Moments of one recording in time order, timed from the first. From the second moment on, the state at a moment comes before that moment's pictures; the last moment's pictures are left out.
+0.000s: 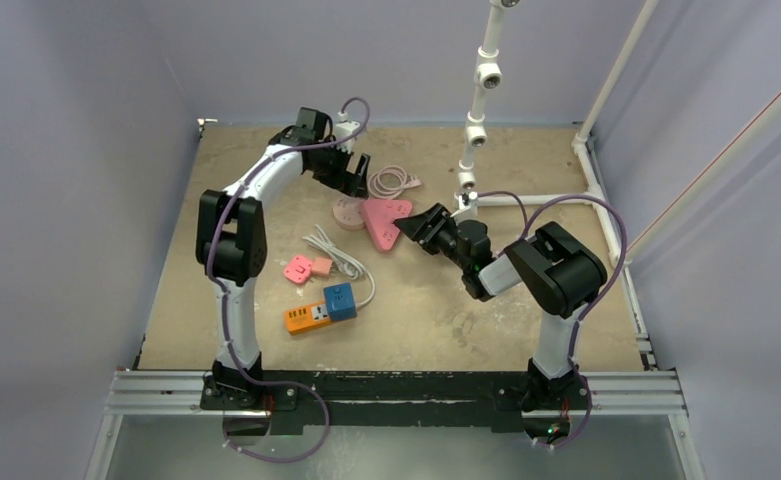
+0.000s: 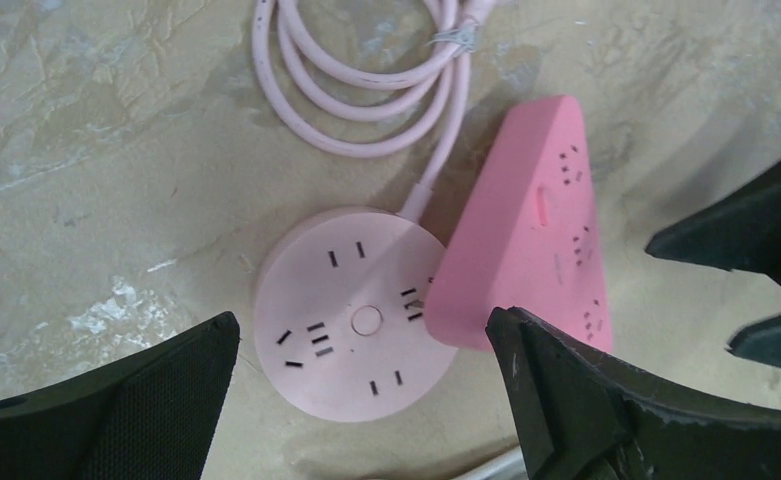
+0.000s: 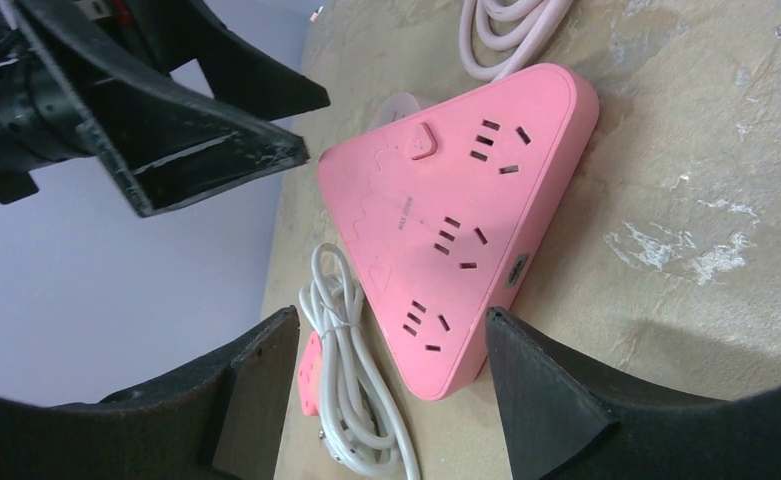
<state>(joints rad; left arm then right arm) -0.25 2.10 1.77 -0.63 0.50 0.17 0.53 1.89 0.60 1.14 -0.12 1.08</state>
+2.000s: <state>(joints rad) -0.20 2.24 1.84 -0.82 0.70 0.32 0.54 2.03 0.65 1.22 -0.12 1.12</state>
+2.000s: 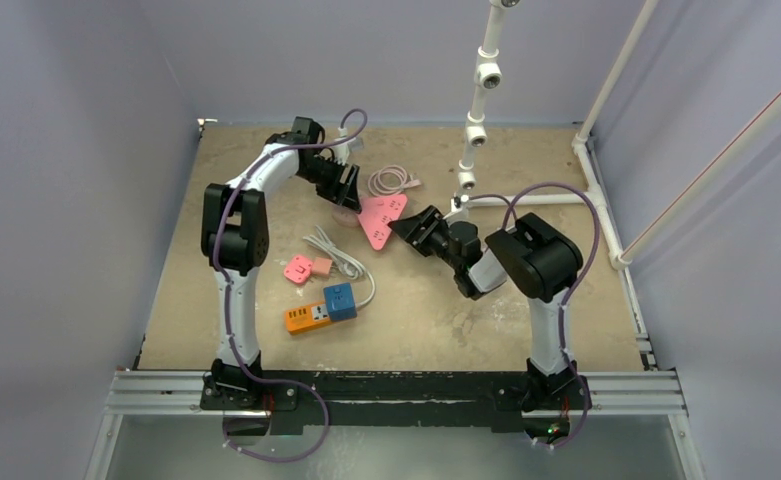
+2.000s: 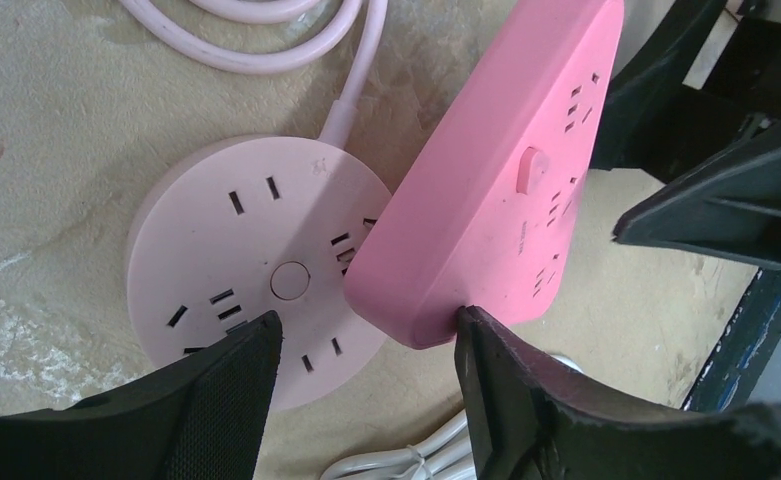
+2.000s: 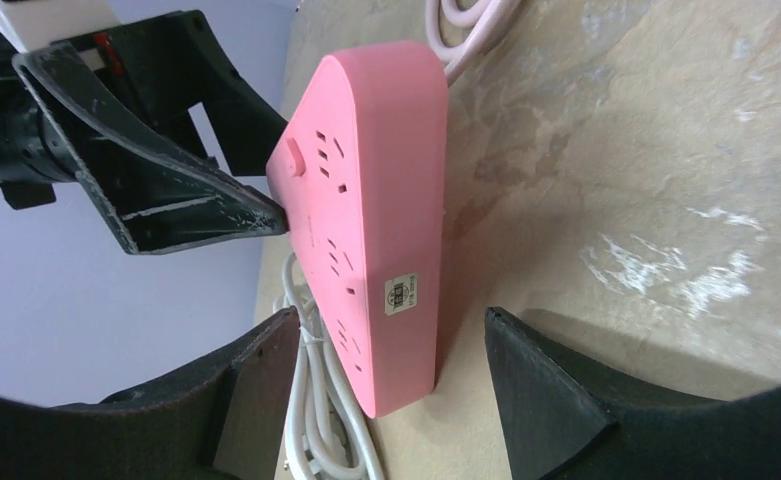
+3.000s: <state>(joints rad) -0.18 2.25 1.86 -0.85 0.71 0.37 0.59 2.21 0.74 1.44 -0.07 1.19</state>
